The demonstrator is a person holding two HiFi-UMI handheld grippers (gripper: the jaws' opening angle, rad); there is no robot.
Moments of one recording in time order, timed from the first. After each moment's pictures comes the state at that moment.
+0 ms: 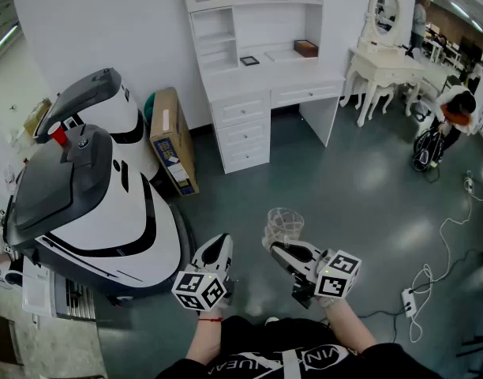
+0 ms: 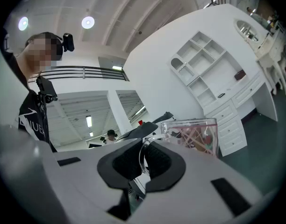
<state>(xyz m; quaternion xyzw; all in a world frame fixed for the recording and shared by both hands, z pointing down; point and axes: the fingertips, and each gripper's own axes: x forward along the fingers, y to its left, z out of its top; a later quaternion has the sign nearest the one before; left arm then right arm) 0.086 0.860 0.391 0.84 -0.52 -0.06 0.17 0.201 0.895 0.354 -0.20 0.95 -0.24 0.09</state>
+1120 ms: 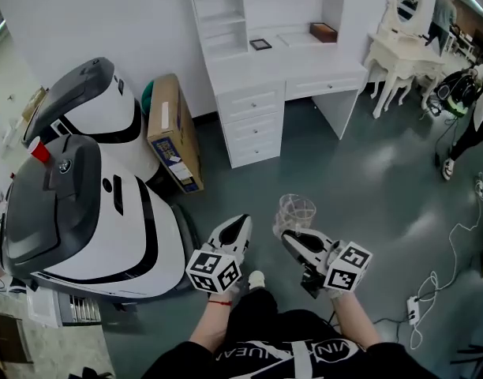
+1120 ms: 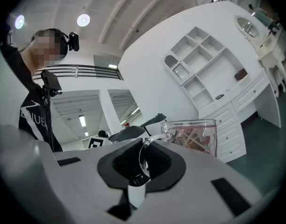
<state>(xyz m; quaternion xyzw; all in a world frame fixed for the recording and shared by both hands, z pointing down) 0.089 0.661 0.411 0.86 -0.48 -0.03 0.17 0.178 0.709 0.379 -0.22 0.94 -0.24 0.08</state>
